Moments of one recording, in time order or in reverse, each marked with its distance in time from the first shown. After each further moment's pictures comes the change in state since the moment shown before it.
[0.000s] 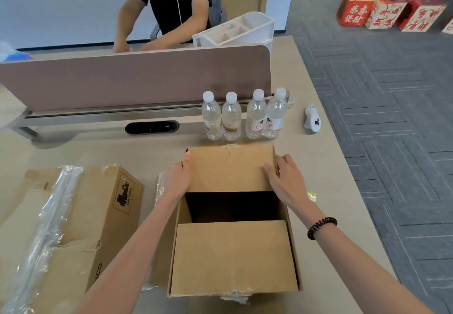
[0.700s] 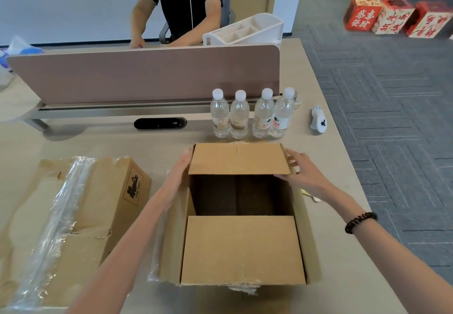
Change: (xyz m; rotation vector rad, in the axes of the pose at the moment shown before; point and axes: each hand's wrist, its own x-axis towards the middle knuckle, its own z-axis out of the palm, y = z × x) left_hand -0.022 -0.023 -0.030 -0.531 -0.361 0.026; right_hand 0.008 0.023 -0.037 0.149 -0.281 -0.014
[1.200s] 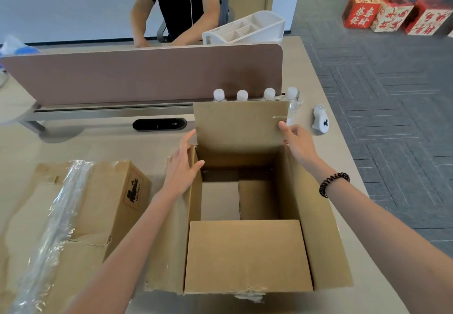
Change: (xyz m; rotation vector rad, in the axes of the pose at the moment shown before) left_hand 0.032 0.011 0.002 0.545 0.217 0.389; right_hand 0.069 -0.043 -0.001 0.248 0.334 0.115
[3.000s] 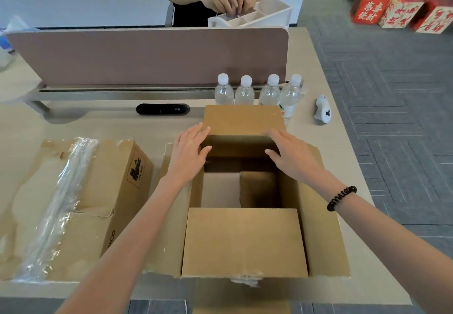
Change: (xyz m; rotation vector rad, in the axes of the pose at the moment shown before) left_hand -0.025 0.021 0.001 0.369 0.025 0.152; right_hand -0.080 -0.005 -0.003 -0.673 -0.235 -0.597
